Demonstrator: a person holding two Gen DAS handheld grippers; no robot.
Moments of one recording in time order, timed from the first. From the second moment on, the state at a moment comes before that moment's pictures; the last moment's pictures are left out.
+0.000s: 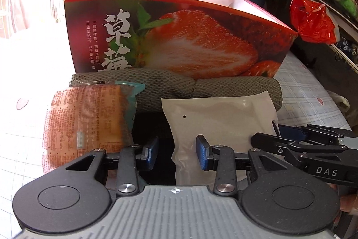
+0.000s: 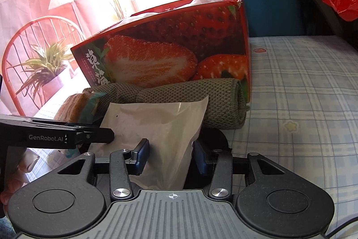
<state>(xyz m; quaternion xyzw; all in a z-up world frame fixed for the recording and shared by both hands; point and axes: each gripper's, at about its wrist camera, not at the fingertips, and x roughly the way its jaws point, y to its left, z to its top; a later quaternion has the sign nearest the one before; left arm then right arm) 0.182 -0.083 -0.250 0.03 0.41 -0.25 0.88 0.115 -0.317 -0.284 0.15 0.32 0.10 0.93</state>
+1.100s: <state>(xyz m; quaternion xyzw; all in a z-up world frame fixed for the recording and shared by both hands) 0.187 -0.071 -0.190 -0.01 0.31 -0.27 0.91 0.109 -0.326 -0.228 0.18 0.25 0.12 0.94</state>
